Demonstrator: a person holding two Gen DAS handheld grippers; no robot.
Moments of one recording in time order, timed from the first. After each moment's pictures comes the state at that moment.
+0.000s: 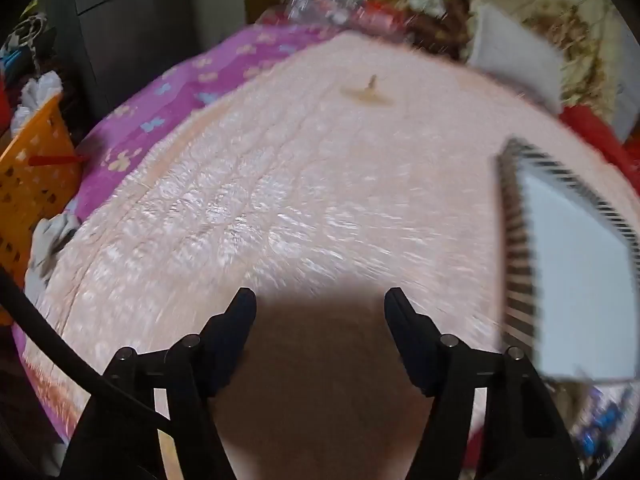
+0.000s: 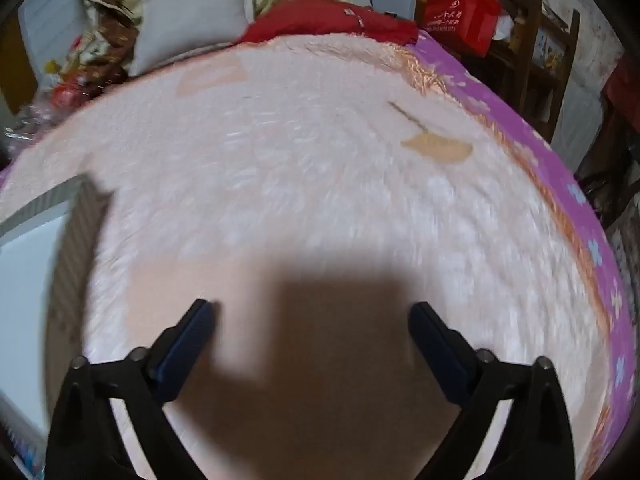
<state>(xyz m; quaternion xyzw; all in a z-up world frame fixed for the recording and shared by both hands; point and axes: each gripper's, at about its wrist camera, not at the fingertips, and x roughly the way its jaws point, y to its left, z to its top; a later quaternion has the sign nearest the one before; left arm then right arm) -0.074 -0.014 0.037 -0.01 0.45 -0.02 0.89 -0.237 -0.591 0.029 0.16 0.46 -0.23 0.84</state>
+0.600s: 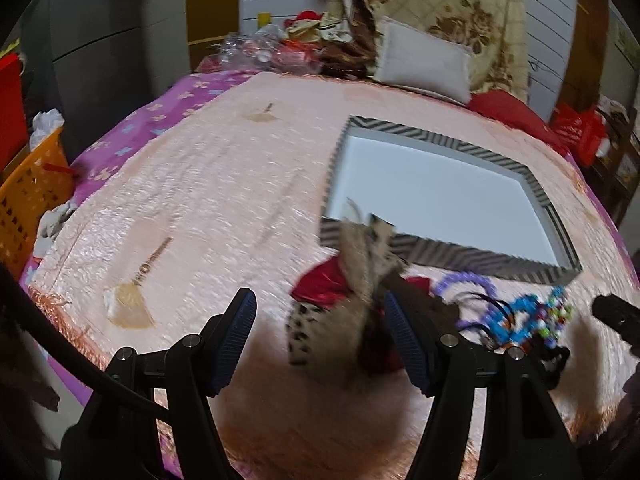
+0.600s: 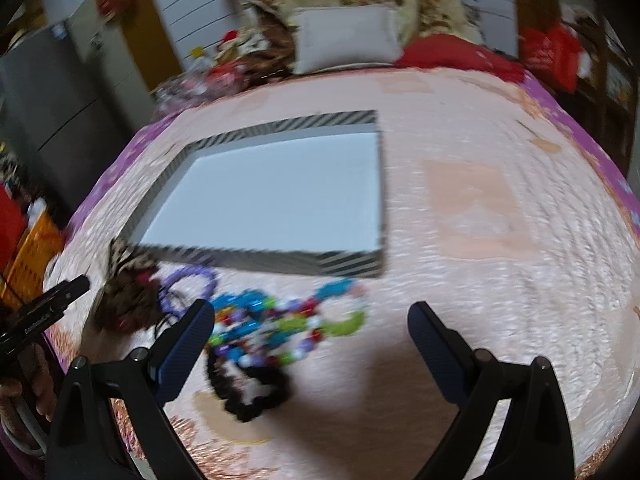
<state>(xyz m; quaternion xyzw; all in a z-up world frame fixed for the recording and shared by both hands) -0.215 -0.091 0.071 0.02 0.41 -0.11 0.91 -0.309 -0.371 0.077 0.13 0.41 -0.05 0.90</state>
